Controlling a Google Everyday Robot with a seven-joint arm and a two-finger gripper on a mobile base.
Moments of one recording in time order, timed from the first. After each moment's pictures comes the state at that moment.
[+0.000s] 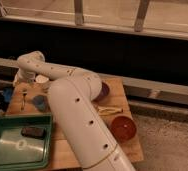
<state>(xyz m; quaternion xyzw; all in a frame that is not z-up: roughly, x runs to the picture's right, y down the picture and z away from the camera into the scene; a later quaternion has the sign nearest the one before) -0.416 -0.042 0.898 -0.35 -0.06 0.65 0.67</state>
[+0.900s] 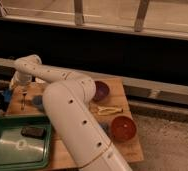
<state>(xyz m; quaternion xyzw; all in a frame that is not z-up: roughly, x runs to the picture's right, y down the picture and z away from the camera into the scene) -0.450 -0.014 0.901 -0.39 -0.05 0.63 0.67</state>
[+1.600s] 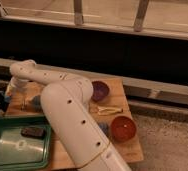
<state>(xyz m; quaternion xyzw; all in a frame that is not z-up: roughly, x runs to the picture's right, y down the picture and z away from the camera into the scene) -0.465 0.024 0.890 -0.42 -0.03 0.62 0.67</state>
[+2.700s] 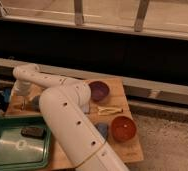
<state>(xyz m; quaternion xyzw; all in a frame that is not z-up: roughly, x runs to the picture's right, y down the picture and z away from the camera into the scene) -0.450 0.050 0.920 -0.43 0.02 0.62 0.66</state>
